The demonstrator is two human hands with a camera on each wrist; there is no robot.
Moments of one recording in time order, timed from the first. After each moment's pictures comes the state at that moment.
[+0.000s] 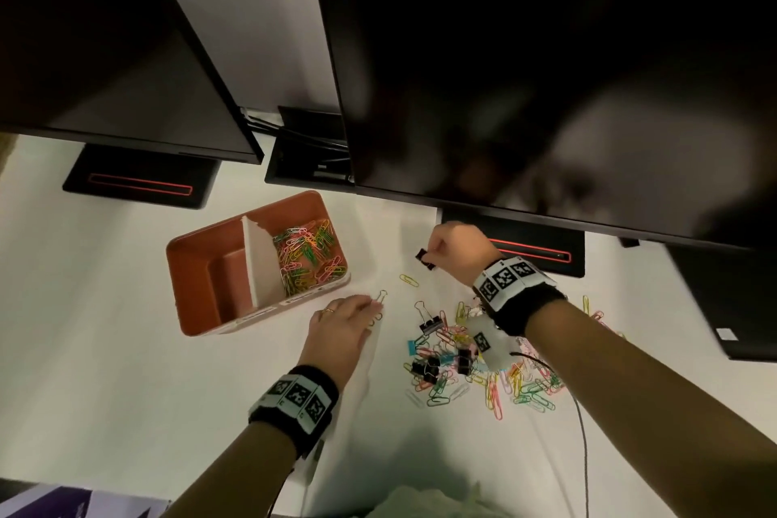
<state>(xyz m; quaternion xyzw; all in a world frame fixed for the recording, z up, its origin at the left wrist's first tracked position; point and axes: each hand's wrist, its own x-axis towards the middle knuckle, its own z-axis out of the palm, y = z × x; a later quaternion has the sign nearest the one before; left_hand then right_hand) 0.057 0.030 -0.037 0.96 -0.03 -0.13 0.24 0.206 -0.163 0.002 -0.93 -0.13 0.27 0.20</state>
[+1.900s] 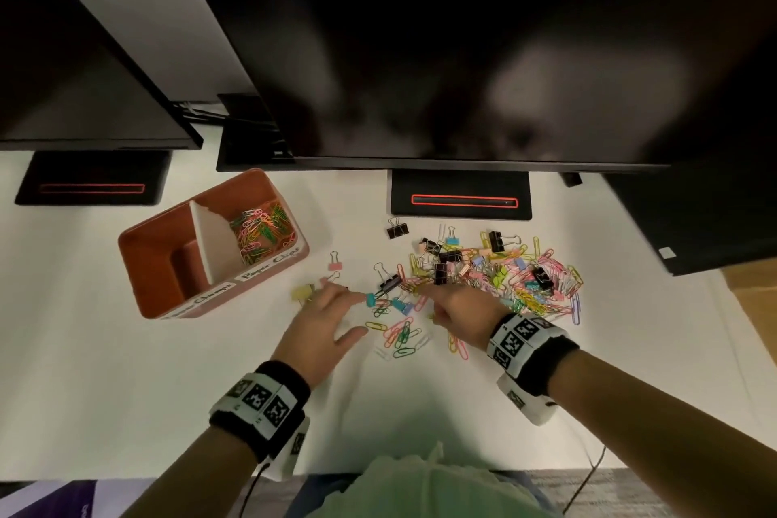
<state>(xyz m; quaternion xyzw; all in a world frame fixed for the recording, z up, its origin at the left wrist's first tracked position) 0.025 0.002 -0.002 0.94 -0.11 -0.11 0.32 0.072 -0.243 -0.007 -0.90 -0.22 0.33 0.18</state>
